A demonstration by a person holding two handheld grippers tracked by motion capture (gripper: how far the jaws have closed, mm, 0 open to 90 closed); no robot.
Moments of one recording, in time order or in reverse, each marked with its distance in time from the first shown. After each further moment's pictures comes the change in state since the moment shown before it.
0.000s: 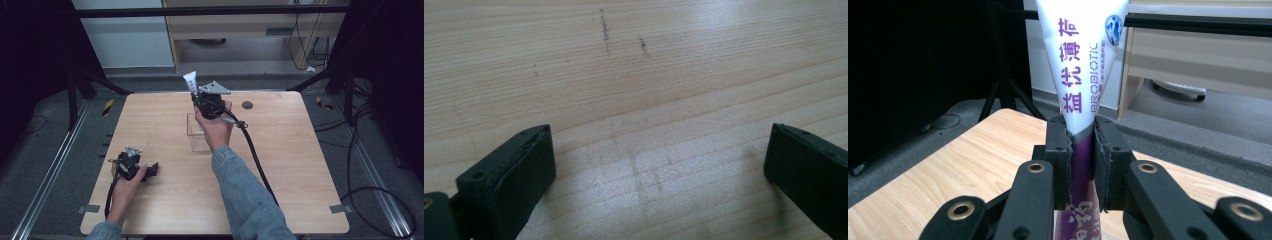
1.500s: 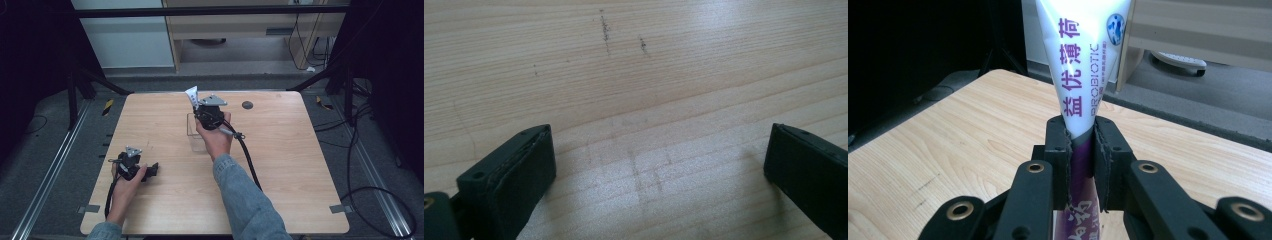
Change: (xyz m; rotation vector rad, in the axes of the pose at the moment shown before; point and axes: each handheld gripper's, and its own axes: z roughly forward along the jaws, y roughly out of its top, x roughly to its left) left arm 0.000 0.000 0.000 0.001 0.000 0.002; right arm 0.001 -0.039 0.009 0.098 -0.015 -0.016
